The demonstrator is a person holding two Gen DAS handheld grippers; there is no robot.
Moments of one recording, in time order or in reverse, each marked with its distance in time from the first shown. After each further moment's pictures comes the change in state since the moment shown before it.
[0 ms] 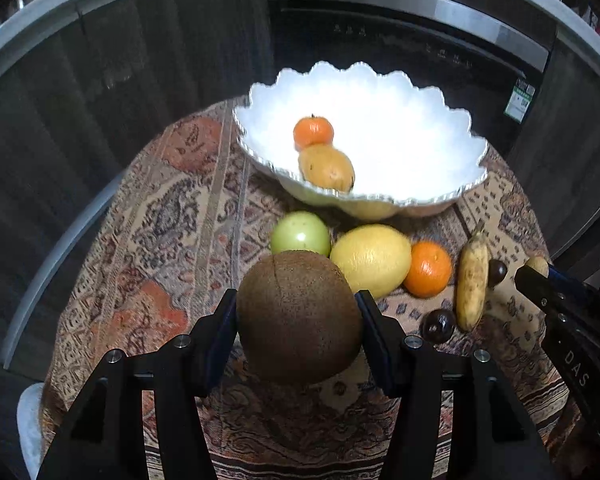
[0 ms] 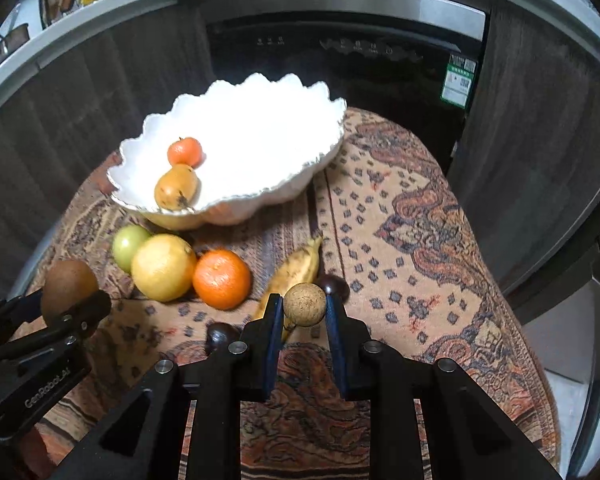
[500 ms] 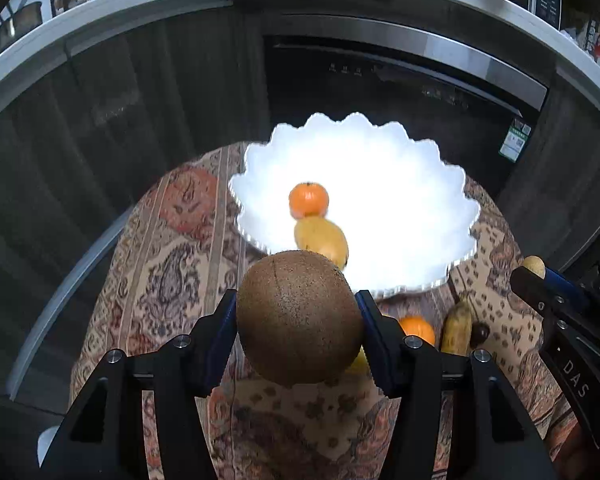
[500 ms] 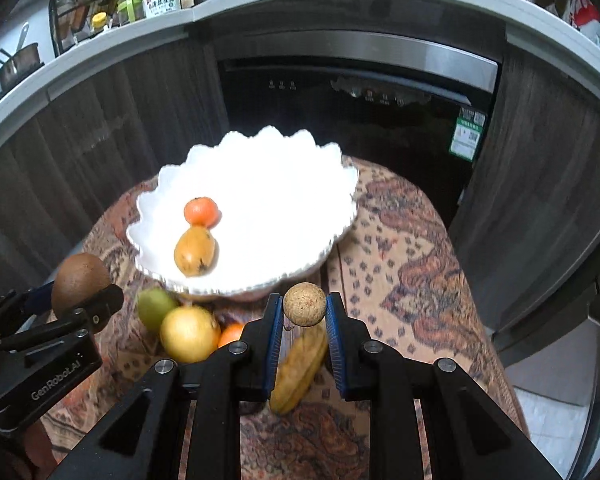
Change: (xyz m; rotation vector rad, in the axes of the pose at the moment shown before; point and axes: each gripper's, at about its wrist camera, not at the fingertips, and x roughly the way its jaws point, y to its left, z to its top) left arm -0.011 0.001 0.059 0.016 -0.078 -0.026; right arm -0.015 0.006 0.051 -0.015 -0.091 0.016
